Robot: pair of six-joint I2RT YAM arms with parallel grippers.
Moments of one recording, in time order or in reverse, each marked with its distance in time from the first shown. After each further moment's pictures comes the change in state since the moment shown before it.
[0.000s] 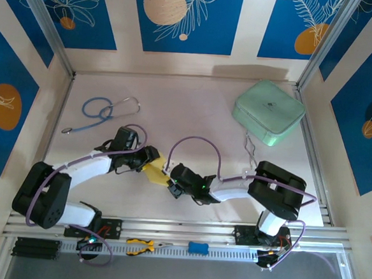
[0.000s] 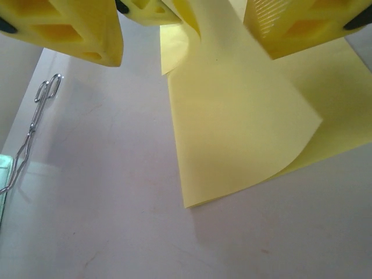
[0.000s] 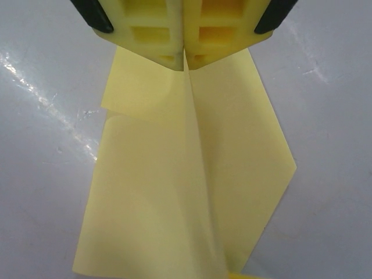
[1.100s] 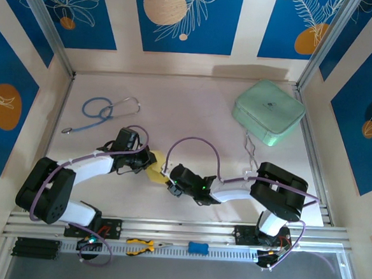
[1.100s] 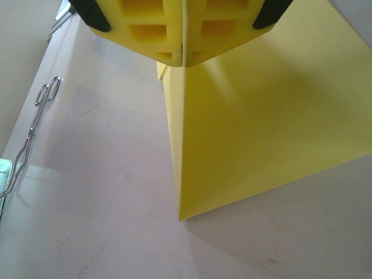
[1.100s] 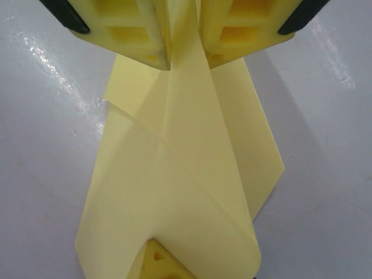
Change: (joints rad) left arm -0.005 0.052 -0.021 0.075 0.032 -0.010; right arm 0.018 -0.021 0.000 0.000 0.051 -0.092
